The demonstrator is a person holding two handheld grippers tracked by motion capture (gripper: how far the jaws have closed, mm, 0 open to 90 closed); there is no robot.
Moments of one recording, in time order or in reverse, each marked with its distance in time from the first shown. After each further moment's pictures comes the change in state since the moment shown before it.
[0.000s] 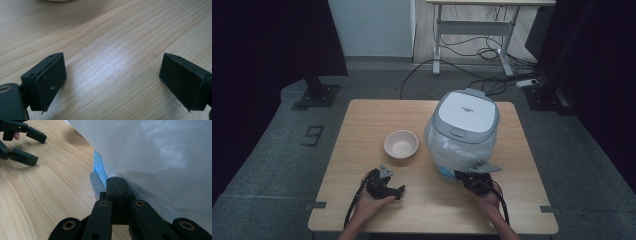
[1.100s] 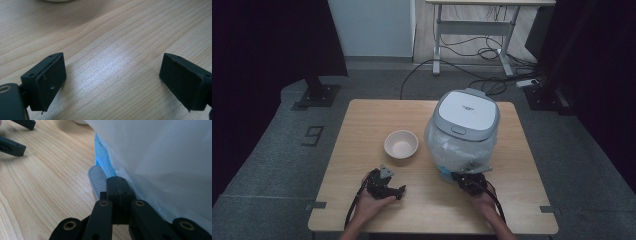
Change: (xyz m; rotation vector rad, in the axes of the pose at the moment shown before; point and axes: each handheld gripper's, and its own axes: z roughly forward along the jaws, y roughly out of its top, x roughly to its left) left arm -0.002 0.001 0.001 -0.001 0.005 -0.005; right arm 0.010 0.000 0.016 0.076 -0.052 -0.036
